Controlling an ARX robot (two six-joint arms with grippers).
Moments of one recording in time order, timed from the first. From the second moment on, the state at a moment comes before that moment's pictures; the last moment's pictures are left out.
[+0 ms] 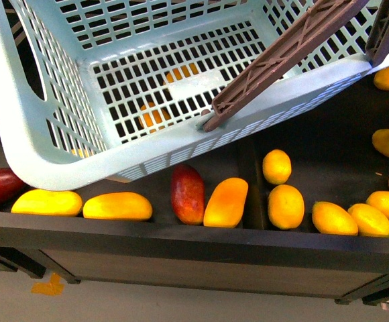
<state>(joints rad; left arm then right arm) -0.55 1.69 1.43 -0.19 0.15 -0.97 -0.31 2.51 1.37 0.16 0.05 0.42</state>
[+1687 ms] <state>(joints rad) -0.55 1.69 1.43 -0.19 0.15 -0.97 -0.28 1.65 0.79 0.38 -0.44 0.13</state>
